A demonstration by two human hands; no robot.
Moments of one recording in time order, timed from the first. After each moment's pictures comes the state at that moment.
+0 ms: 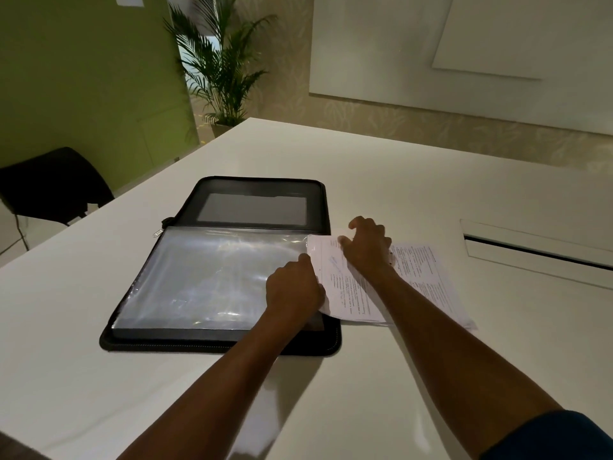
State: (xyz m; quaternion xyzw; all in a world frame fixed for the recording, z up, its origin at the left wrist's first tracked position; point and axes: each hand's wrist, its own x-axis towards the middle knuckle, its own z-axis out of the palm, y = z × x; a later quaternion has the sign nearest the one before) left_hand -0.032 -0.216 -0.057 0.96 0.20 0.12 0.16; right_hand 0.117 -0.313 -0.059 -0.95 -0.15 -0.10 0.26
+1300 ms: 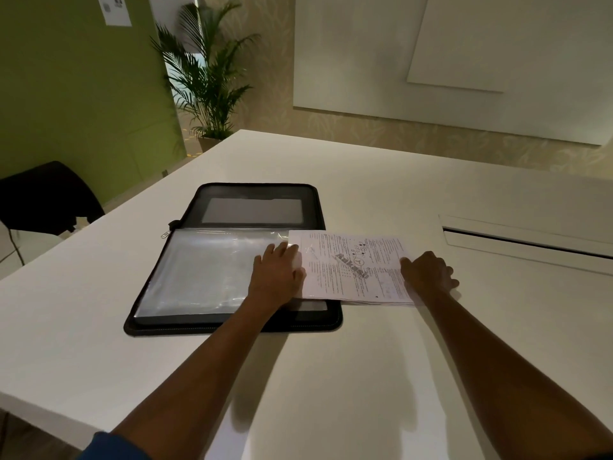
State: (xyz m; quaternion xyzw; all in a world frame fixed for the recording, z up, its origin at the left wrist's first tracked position) left_hand -0.057 -0.168 -0.068 0.98 0.10 0.11 0.13; right_hand 0.071 -0.436 -0.062 -0.96 0.13 -0.05 0.23
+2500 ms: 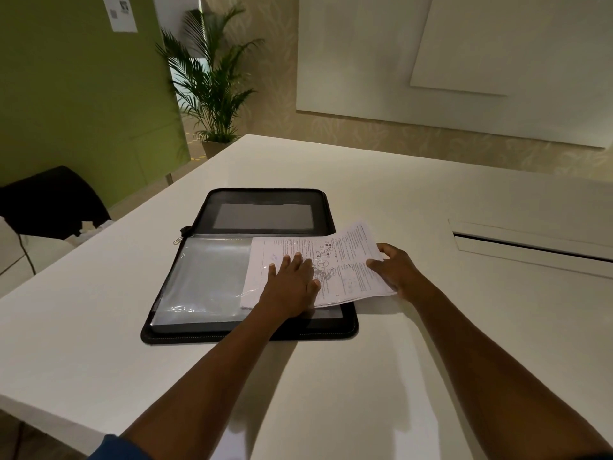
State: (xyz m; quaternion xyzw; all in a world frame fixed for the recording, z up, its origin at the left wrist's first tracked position) left_hand -0.055 -0.156 -0.078 0.99 0.04 0.03 0.13; right_hand 0.060 -0.375 -0.052 -0.84 -0.08 0.13 0.53
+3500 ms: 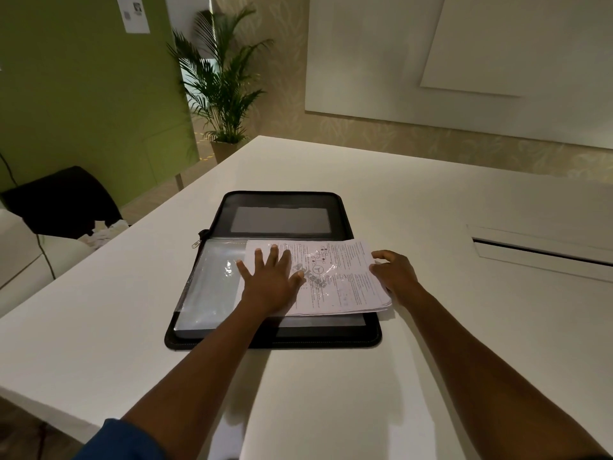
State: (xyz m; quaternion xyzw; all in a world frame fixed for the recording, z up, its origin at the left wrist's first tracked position) left_hand -0.069 -0.086 -0.079 0.98 0.16 0.04 0.09; right_hand 0.046 -0.327 -0.054 -0.87 -0.04 0.08 0.49
